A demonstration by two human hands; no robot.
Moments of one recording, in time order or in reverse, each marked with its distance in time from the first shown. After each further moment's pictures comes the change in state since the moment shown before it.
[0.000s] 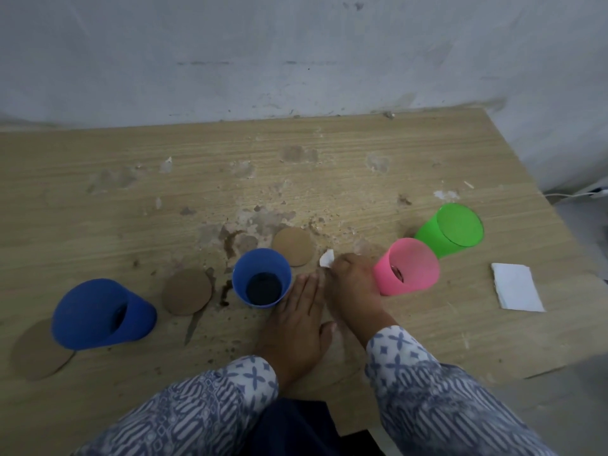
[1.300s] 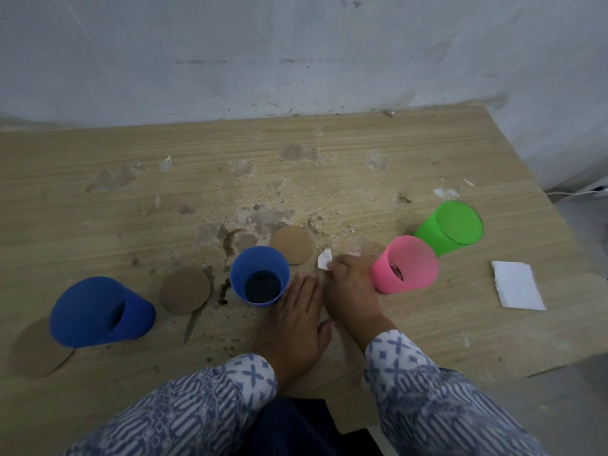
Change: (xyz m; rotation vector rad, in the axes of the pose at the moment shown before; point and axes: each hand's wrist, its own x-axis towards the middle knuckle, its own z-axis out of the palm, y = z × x) left_hand 0.000 0.001 -0.003 -0.003 -0.012 0.005; right_hand -0.012 -0.001 0.003 0.130 0.146 -0.030
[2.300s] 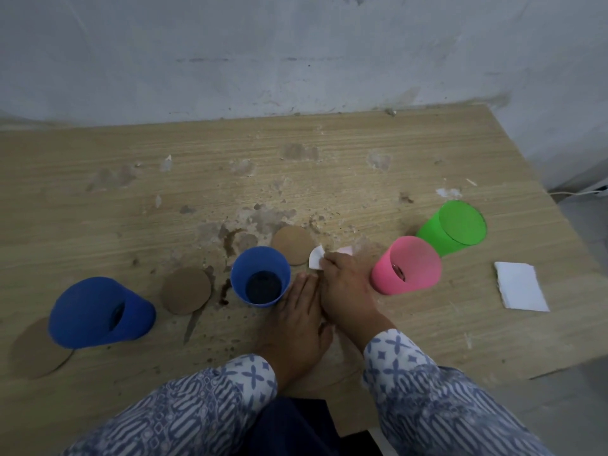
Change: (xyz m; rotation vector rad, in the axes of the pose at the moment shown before) left_hand 0.000 -0.001 0.007 -0.015 0.030 0.019; right_hand 0.004 -0.009 0.003 0.032 -0.081 -0.009
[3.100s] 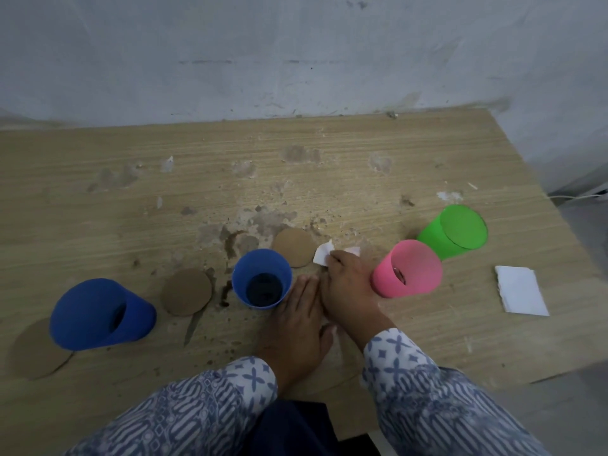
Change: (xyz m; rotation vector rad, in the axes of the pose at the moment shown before) left_hand 0.000 -0.001 0.004 -0.078 0.015 0.015; right_hand 0.010 -0.004 -0.010 -0.022 -0.050 0.080
